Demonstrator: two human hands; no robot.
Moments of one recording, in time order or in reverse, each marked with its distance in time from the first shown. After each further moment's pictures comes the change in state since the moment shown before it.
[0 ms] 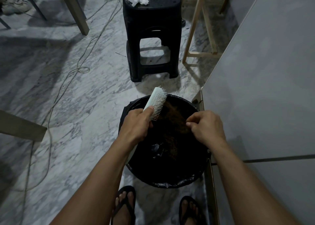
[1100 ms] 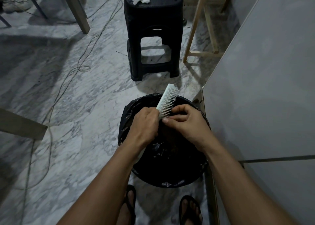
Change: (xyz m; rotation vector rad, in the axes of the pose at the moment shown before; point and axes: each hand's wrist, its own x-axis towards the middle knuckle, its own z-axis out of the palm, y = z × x) left_hand -0.015 0.013 0.013 0.110 -0.021 0.180; right_hand -0.014 -0.027 0.010 0.740 -0.367 -0.019
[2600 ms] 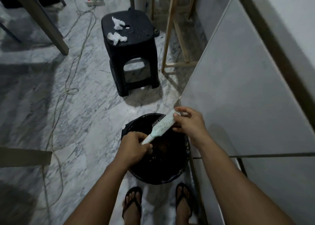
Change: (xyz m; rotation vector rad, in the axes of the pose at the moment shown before) left_hand -0.030 0.098 -0.082 0.313 -0.276 -0.079; right_hand -0.027 -0.132 -0.039 0.216 0.382 0.180
